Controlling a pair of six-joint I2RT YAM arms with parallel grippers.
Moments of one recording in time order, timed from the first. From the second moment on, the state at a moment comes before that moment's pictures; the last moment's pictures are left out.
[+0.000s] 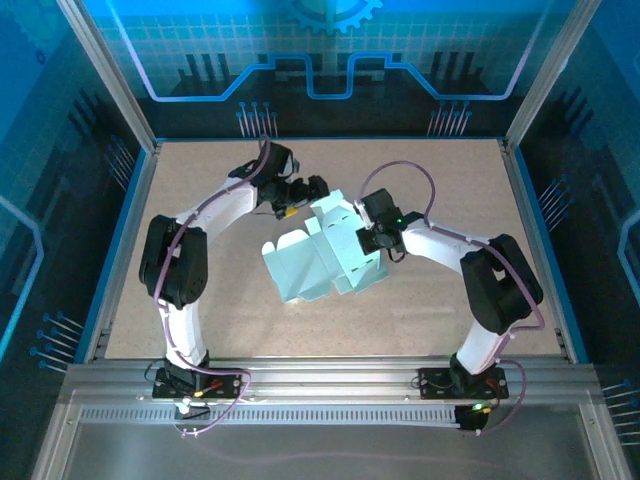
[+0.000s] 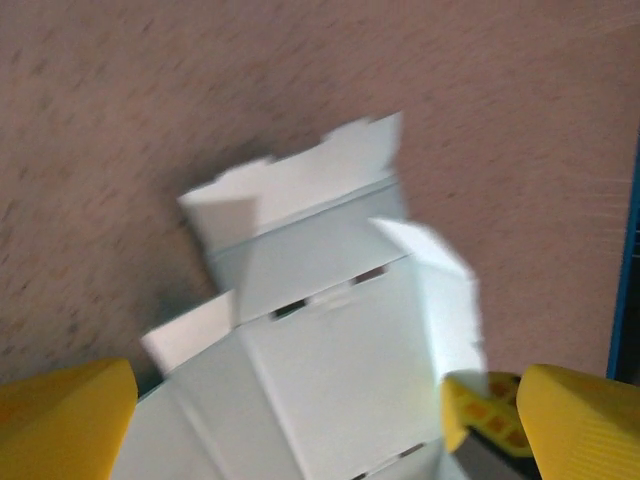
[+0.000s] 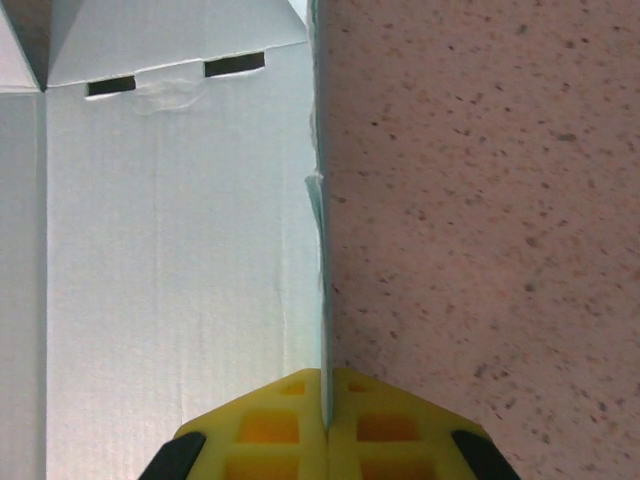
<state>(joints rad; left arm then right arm) -0.34 1.94 1.57 -0.55 0.38 -0.69 0.51 1.72 1.06 -0.35 0.10 0.06</state>
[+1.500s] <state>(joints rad) -0.43 2.36 2.09 -0.88 0.57 -0.54 0.51 1.71 1.04 -0.28 -0.01 0.02</state>
